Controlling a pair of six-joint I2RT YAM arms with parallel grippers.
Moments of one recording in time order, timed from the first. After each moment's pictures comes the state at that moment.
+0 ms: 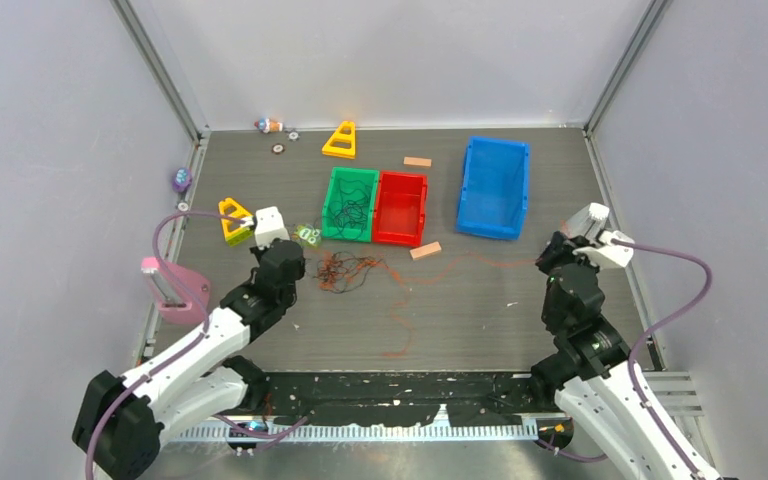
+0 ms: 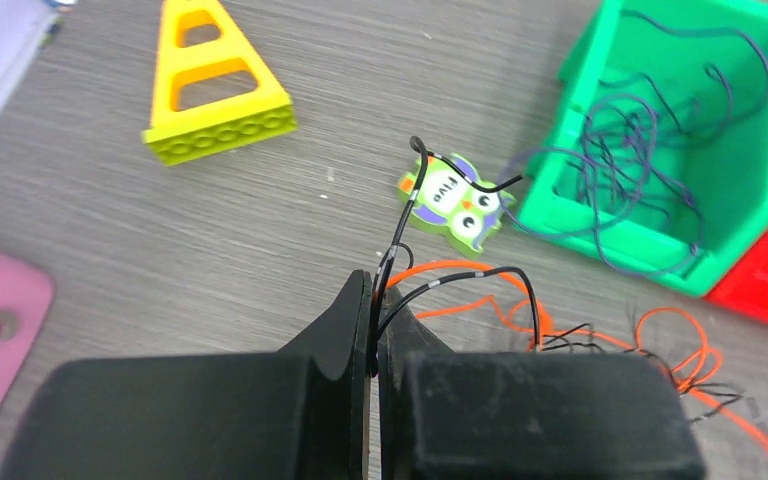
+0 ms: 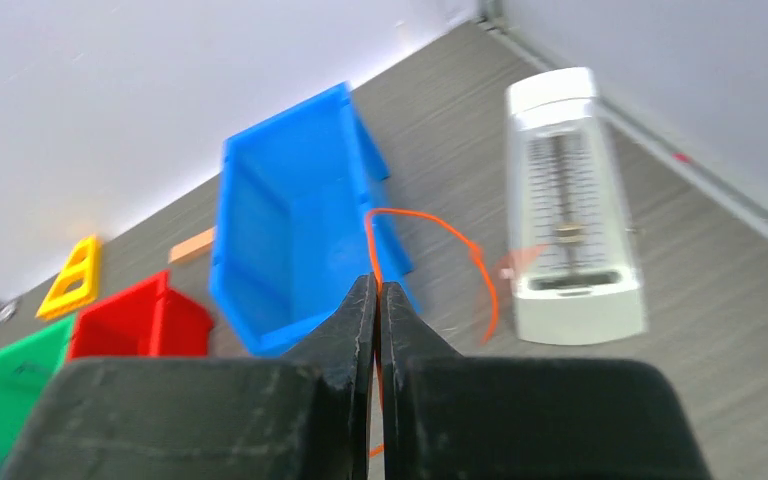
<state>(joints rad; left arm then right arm) -0.59 0.95 0.50 -0.04 -0.73 -0.40 0.44 0.44 0.47 -0.13 0.76 0.47</state>
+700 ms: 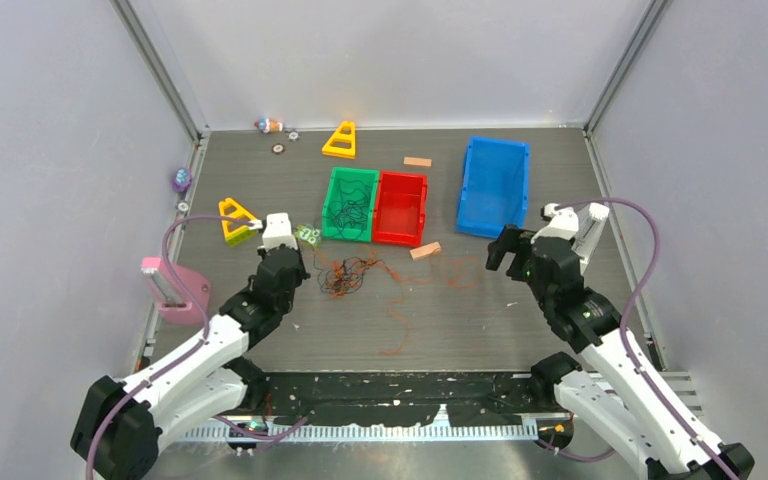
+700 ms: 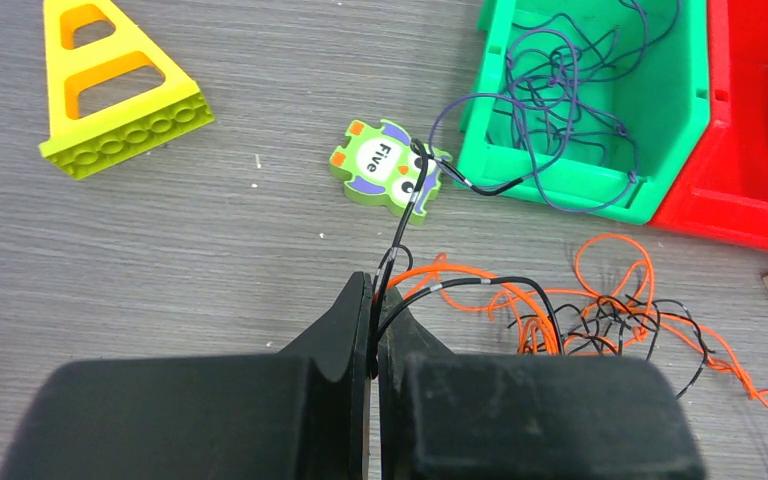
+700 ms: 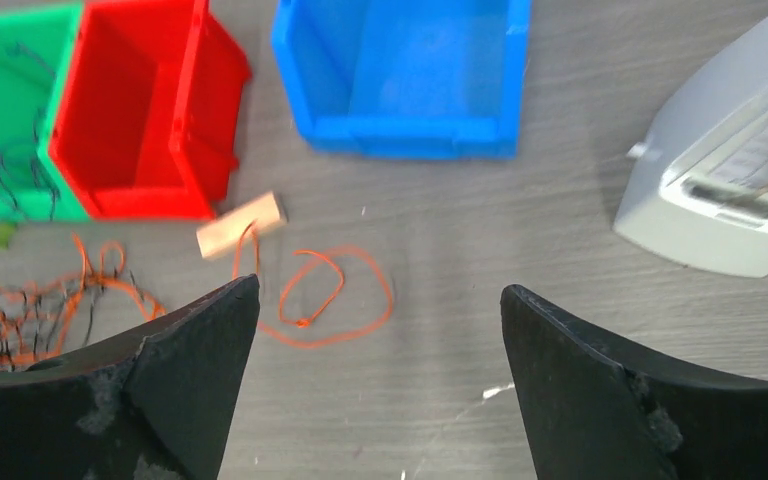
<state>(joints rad) -0.58 0.88 0.42 0.03 -0.60 -0.34 0.43 0.62 0.62 -0.42 0.39 0.45</state>
